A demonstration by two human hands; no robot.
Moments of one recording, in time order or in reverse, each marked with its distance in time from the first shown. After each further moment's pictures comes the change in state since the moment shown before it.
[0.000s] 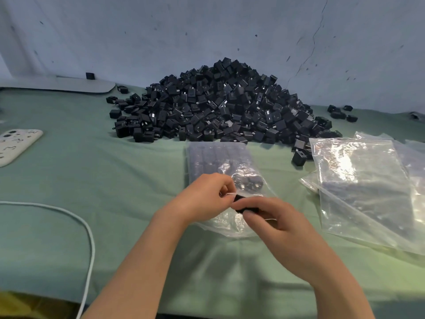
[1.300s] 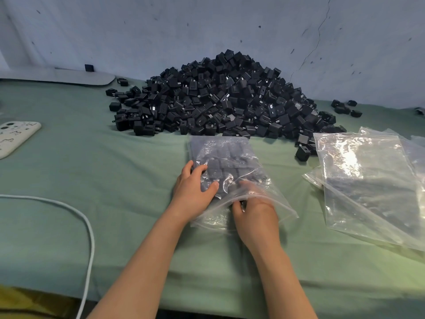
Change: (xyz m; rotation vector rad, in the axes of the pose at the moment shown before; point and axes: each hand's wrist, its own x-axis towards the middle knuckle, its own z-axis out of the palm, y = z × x) left_hand 0.010 -0.056 0.031 -0.099 0.360 -0.266; right_hand 0.053 0.054 0.062 -0.376 0.357 0.079
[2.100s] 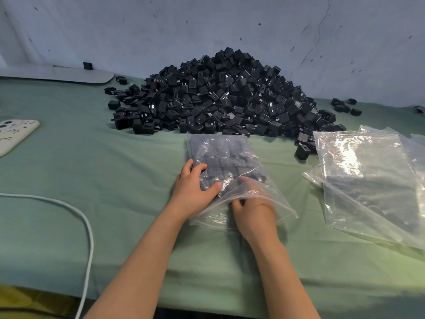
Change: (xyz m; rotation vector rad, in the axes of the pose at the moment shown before) left_hand 0.001 -0.002 -0.001 -0.020 -0.028 -0.004; right_hand 0.007 0.000 0.000 0.018 -0.084 0.052
